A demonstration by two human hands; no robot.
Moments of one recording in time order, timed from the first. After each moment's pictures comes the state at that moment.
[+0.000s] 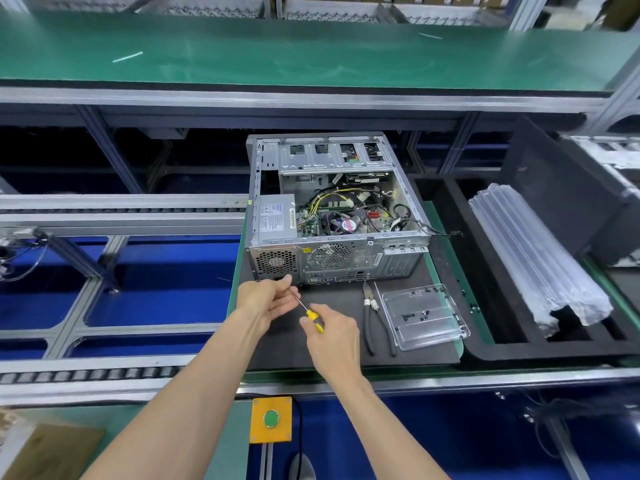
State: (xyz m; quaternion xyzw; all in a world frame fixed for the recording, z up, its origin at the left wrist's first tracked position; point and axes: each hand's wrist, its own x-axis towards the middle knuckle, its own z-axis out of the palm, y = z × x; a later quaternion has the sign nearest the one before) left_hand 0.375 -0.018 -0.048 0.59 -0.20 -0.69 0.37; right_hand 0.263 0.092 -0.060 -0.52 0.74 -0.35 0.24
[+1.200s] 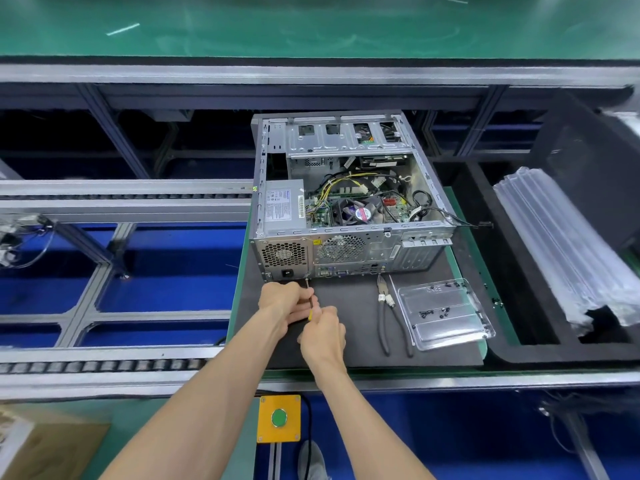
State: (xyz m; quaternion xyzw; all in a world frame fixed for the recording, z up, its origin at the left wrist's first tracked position) left_hand 0.356 -0.026 -0.090 0.66 -0.25 -0.65 0.28; right_hand 0.298 0.060 -0.084 -0.32 0.81 -0.28 0.41
